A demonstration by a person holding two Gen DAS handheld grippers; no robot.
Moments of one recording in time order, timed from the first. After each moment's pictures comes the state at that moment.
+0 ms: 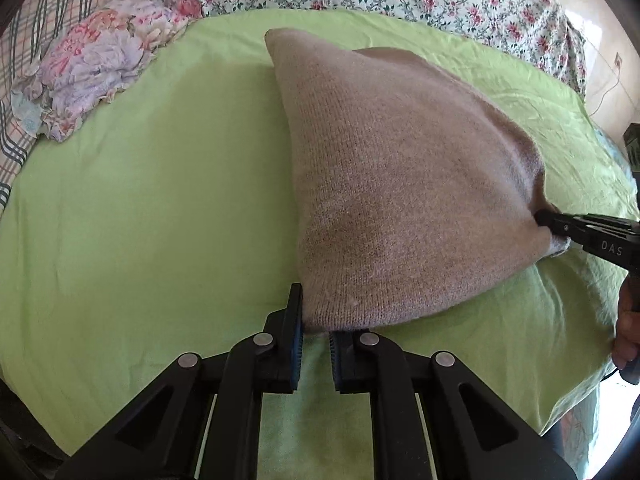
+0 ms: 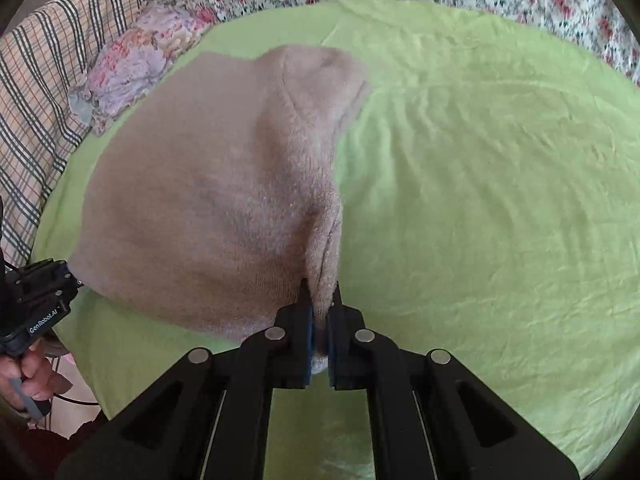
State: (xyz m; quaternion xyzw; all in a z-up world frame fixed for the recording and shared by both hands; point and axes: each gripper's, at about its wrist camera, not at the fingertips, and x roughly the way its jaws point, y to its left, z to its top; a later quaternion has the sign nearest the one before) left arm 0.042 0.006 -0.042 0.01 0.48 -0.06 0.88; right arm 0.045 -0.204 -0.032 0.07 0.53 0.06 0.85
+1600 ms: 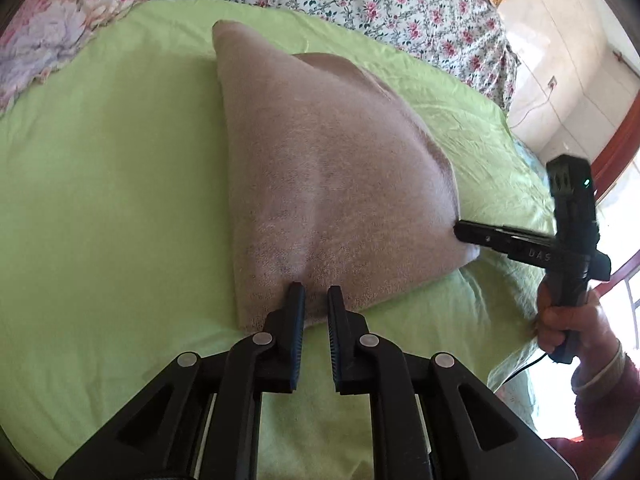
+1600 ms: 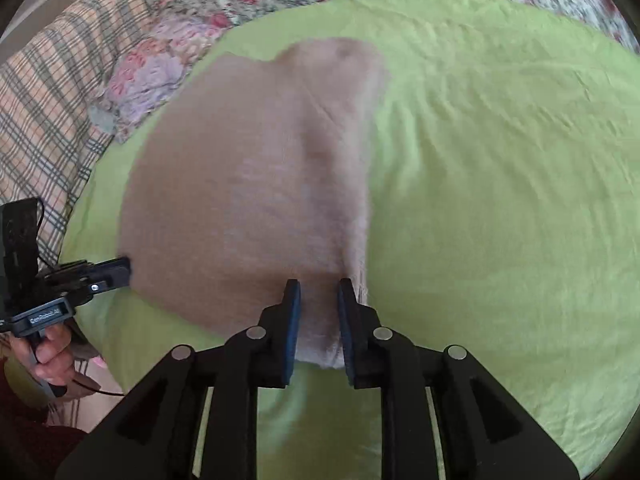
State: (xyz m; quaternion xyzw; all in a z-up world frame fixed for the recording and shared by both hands) left arm 0.046 0.035 -0.039 -0.09 0.48 -0.23 0.85; right arm 0.039 -0.221 -0.038 0.14 0.51 0.09 0.84
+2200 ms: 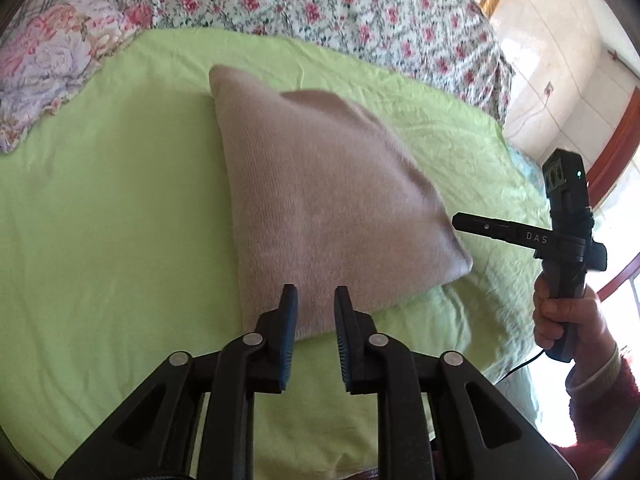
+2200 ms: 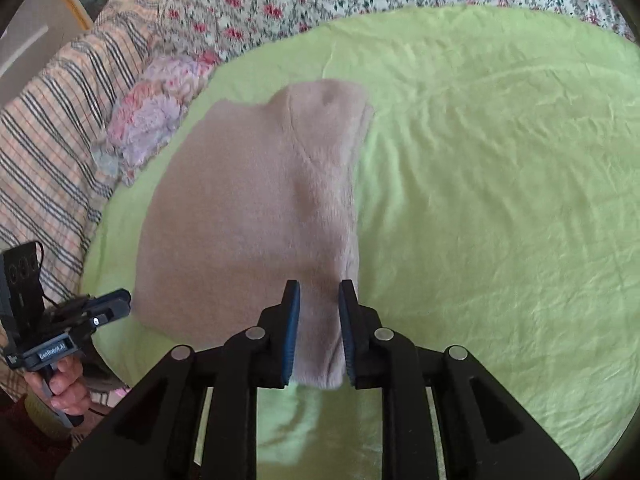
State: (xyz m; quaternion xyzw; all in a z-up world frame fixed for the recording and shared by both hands) left arm 0.041 0.047 0.005 -0.08 0.45 -0.22 0.86; right arm 0.055 -0.232 0.005 0.17 0.48 0.09 0.86
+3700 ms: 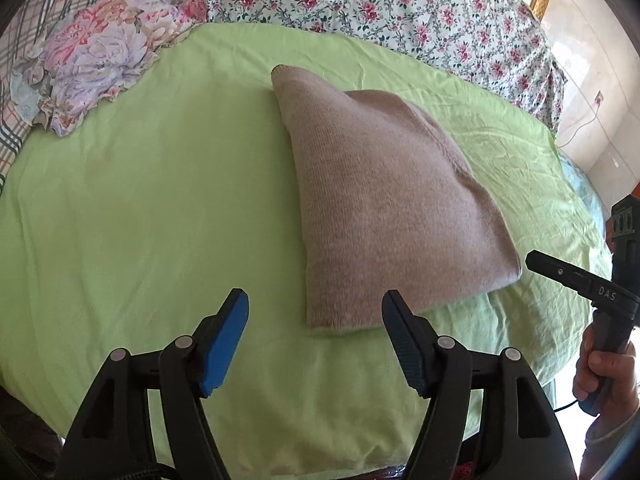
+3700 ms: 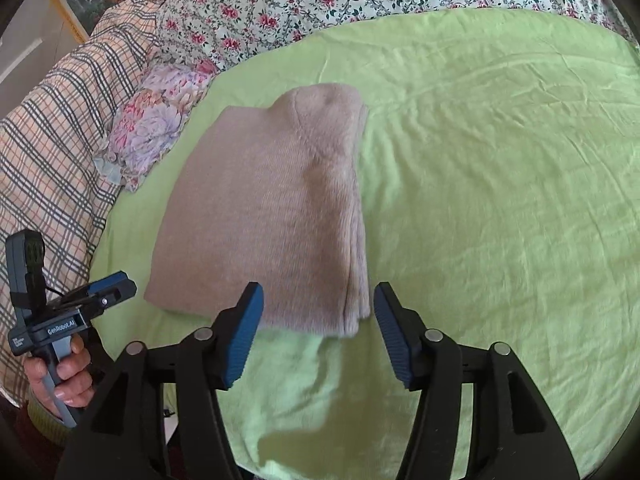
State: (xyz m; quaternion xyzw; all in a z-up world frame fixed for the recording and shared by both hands) left arm 0.035 0.064 0.006 -0.05 0.48 -0.13 0.87; right arm 0.019 -0.227 0.008 0.16 0.49 0.07 0.85
